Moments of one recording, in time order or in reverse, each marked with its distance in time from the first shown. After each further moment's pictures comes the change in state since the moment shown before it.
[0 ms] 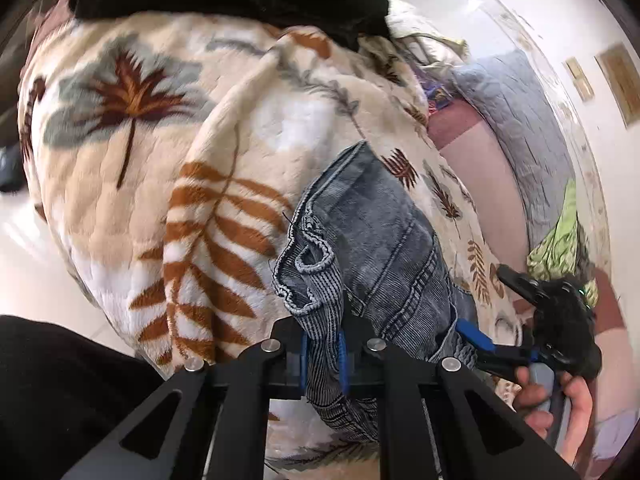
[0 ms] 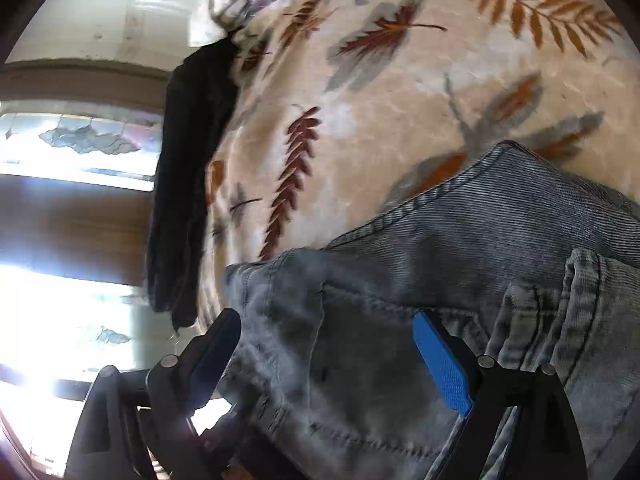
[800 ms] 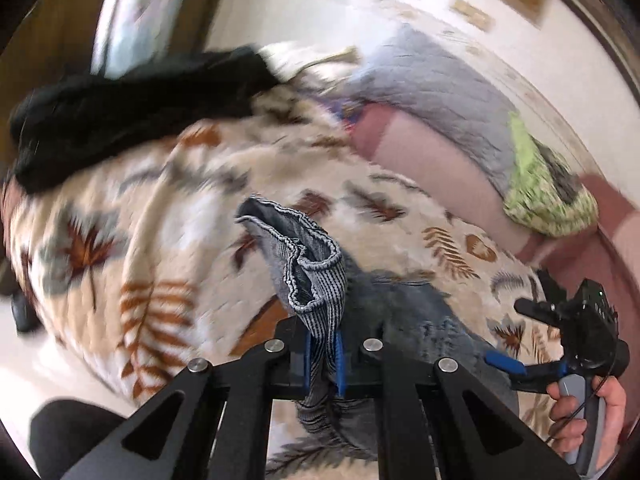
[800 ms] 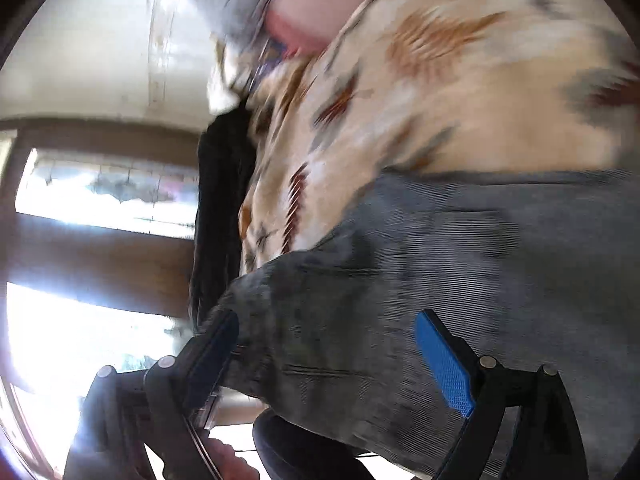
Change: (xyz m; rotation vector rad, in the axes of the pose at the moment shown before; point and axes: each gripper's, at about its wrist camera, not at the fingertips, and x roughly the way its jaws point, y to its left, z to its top) left arm -0.045 -0.116 -0.026 0.450 -0.193 0.023; right arm -0.129 -0.083 -0.051 0.097 -0.207 0.173
